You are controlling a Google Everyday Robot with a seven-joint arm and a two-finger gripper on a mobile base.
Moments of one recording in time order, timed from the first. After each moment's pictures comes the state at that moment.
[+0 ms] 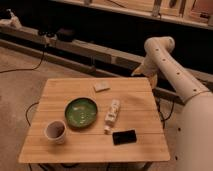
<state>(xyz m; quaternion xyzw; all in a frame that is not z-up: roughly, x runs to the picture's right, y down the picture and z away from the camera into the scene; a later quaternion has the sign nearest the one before) 0.208 -0.047 0.857 -0.24 -0.15 -0.40 0.87</state>
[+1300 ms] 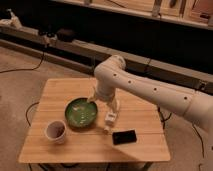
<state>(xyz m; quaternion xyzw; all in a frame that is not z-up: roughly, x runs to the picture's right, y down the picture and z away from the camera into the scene) -0.012 0.109 0.712 -0.23 -0.26 -0.50 0.79</state>
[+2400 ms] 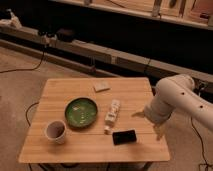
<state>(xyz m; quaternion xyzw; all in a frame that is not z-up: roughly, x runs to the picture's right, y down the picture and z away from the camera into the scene) 0.228 0.172 0.661 -0.31 -0.18 -0.25 0.90</state>
